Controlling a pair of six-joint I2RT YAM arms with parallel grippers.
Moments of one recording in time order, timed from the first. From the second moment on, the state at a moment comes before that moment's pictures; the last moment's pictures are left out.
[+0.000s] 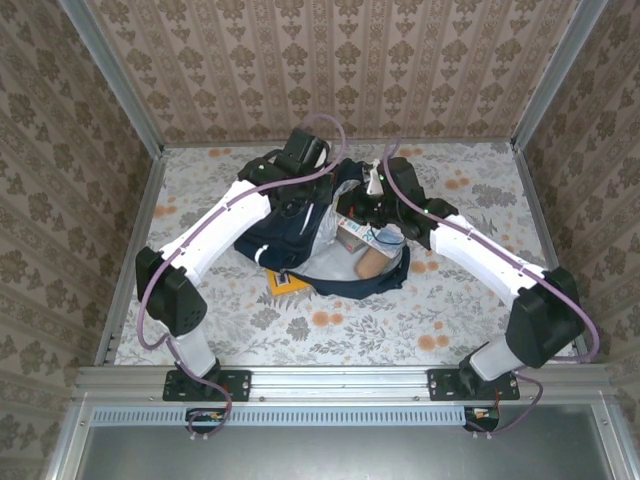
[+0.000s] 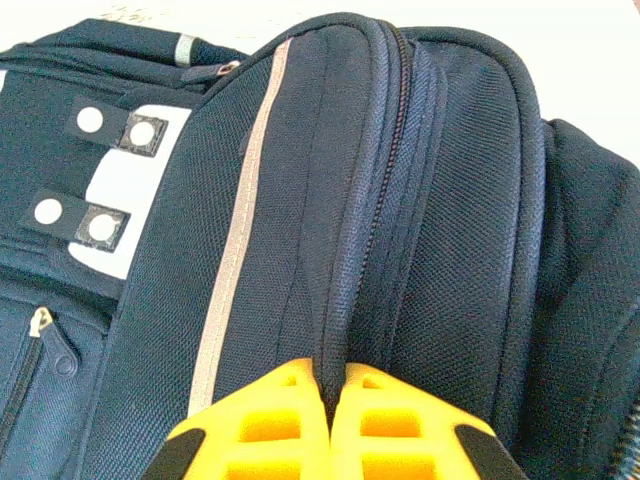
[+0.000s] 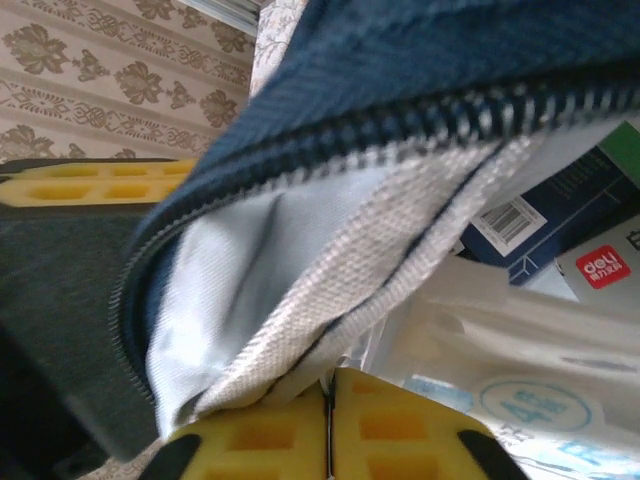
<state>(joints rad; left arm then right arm) -0.71 1.75 1.75 -0.83 0.02 -0.39 0.53 1.52 1.22 -0.26 -0.37 0.87</state>
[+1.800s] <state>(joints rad) -0.70 1.69 1.69 -0.76 0.07 -0.45 0.21 1.55 0.99 -0.37 -0.31 0.70</state>
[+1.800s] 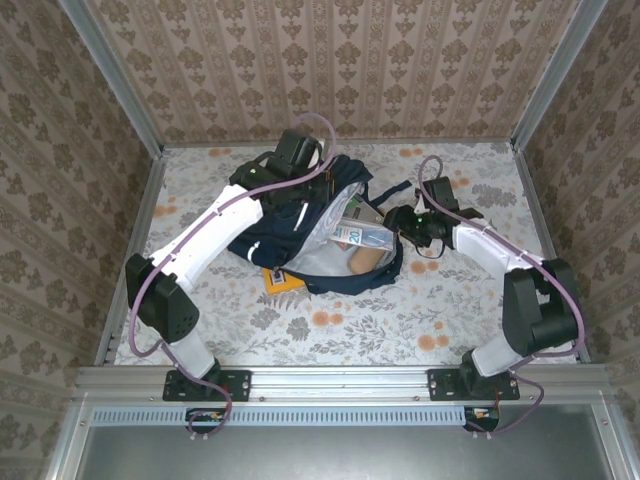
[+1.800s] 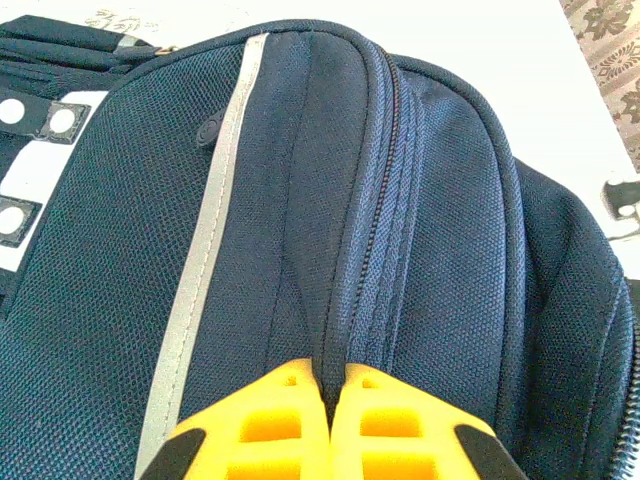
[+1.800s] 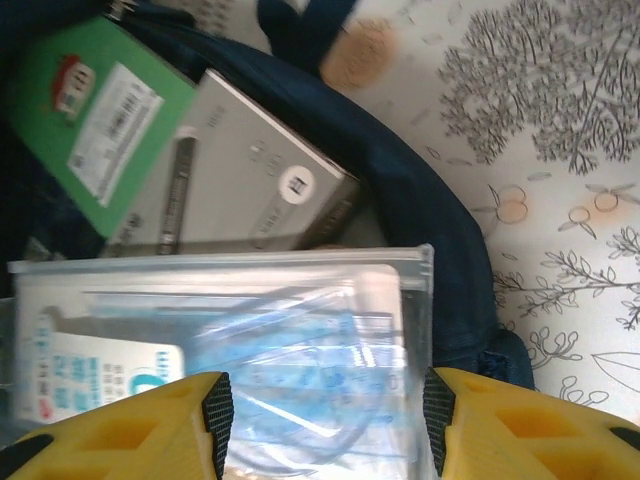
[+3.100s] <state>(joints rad) -0.78 1.67 1.57 -0.65 0.10 -0.53 0.30 1.19 0.87 -0.49 -0.21 0.67</state>
